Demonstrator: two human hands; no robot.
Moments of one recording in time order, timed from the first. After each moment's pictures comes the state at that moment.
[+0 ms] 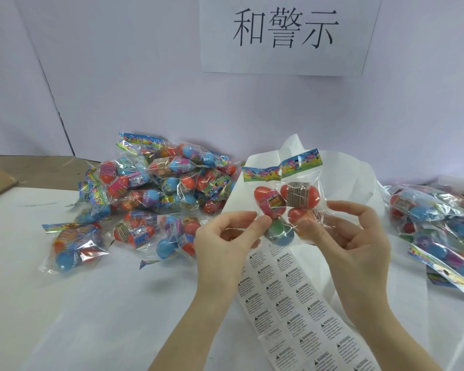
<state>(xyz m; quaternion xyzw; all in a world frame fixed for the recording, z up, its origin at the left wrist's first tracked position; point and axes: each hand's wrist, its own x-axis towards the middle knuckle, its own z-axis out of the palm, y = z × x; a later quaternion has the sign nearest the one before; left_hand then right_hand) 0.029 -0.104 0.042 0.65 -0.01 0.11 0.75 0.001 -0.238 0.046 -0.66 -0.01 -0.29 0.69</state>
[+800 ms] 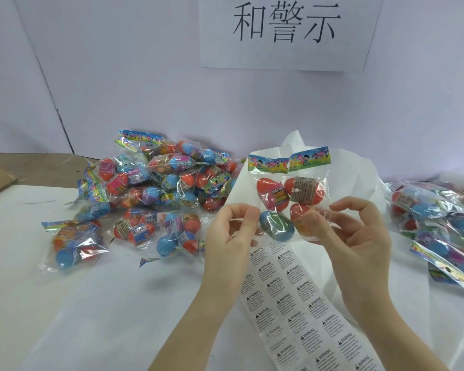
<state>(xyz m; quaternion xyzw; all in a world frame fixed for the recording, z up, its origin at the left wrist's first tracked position) 0.025 -0.106 0.045 0.66 -0.03 0.08 0.75 0.004 -0.238 0.047 -0.63 -0.04 -0.29 0.72</state>
